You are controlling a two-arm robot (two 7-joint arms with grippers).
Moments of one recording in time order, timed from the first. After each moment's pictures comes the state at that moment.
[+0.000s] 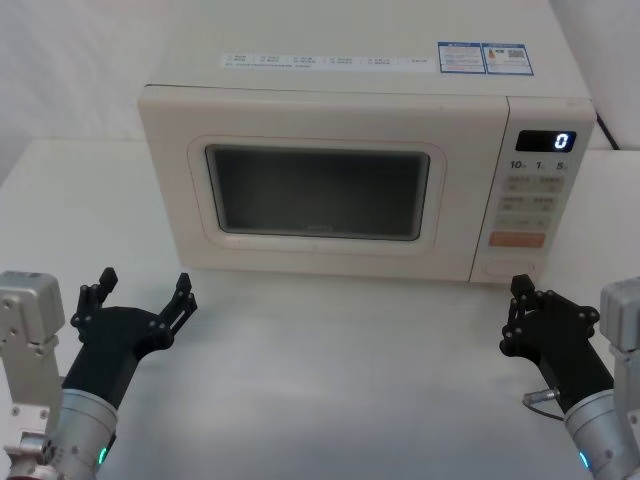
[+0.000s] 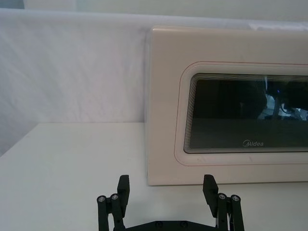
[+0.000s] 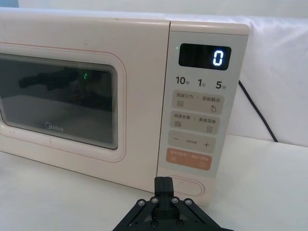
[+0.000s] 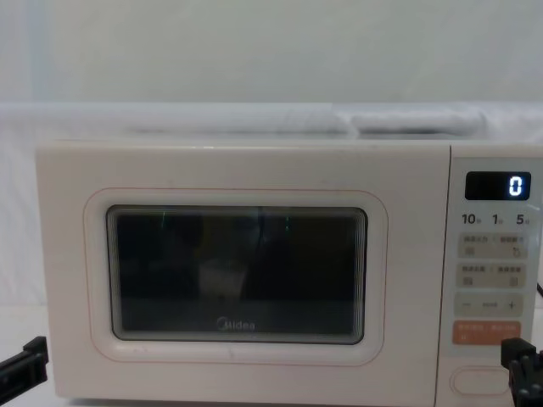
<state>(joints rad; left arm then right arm) 0.27 0.24 0.04 -1.85 -0.25 -0.02 -0.02 -0.17 0.19 -0.26 -1.77 0.07 -0.06 -0.03</state>
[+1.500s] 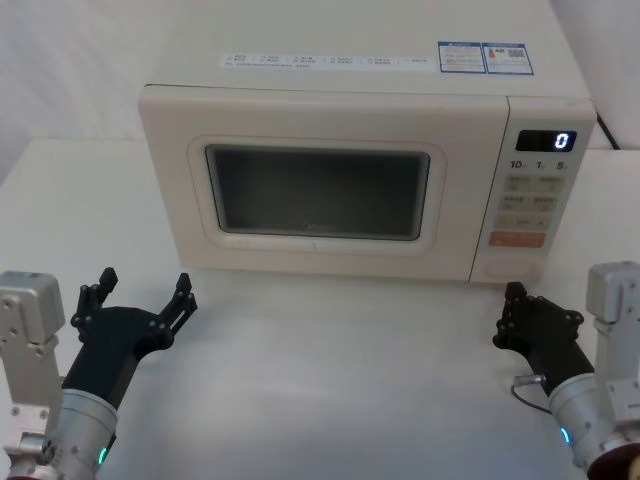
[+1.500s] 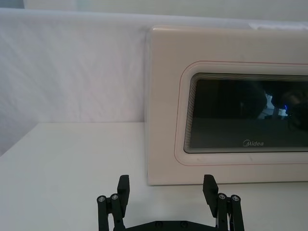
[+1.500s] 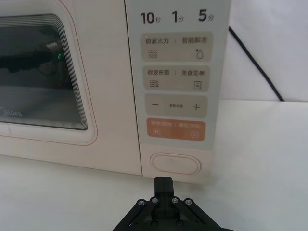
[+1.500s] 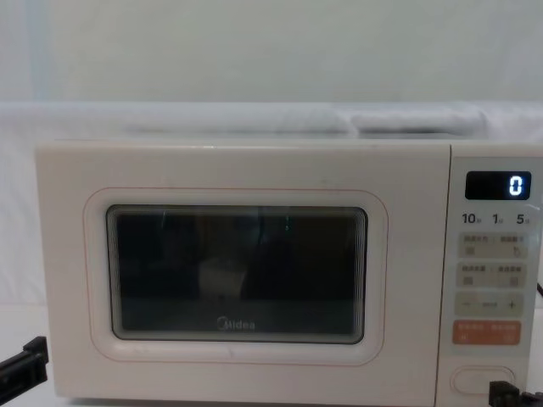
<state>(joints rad) 0.27 0.24 0.04 -1.85 -0.25 -0.02 -0.02 -0.06 0.06 -0.17 -1.57 0.09 -0.01 0.06</state>
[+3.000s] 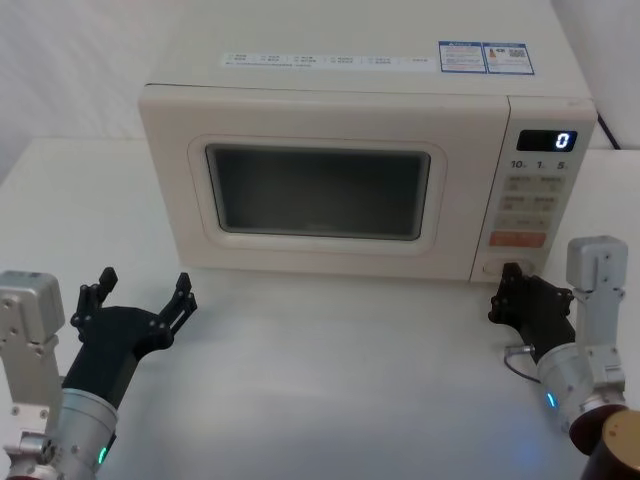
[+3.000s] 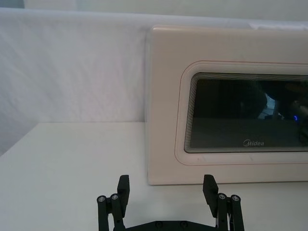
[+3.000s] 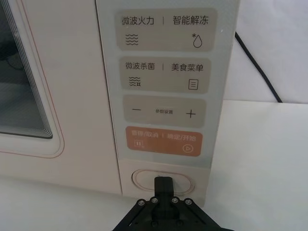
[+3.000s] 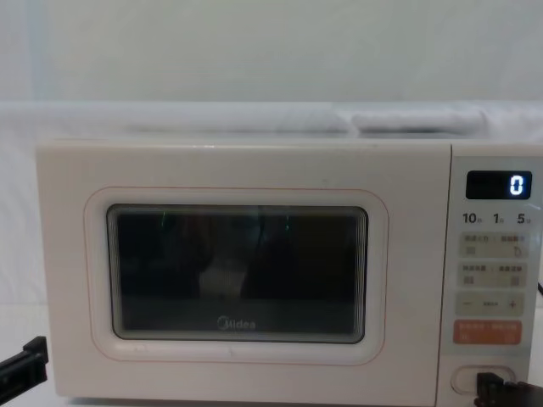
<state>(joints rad) 0.27 0.24 0.04 -1.85 -0.25 -0.02 -0.02 0.09 0.00 -0.13 -1.37 0.02 -0.04 0.06</state>
